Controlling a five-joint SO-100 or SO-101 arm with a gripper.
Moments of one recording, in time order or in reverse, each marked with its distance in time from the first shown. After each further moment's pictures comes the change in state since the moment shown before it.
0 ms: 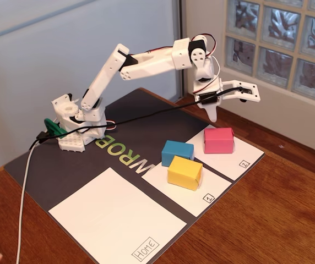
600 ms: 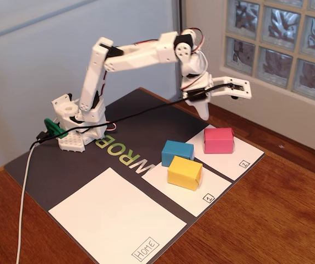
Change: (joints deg) arm 3.5 15.5 17.5 -5.6 -2.3
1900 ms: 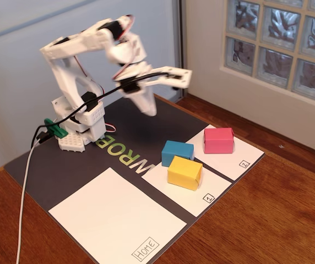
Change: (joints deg) arm 16.5 49.4 42.1 0.7 -11.3
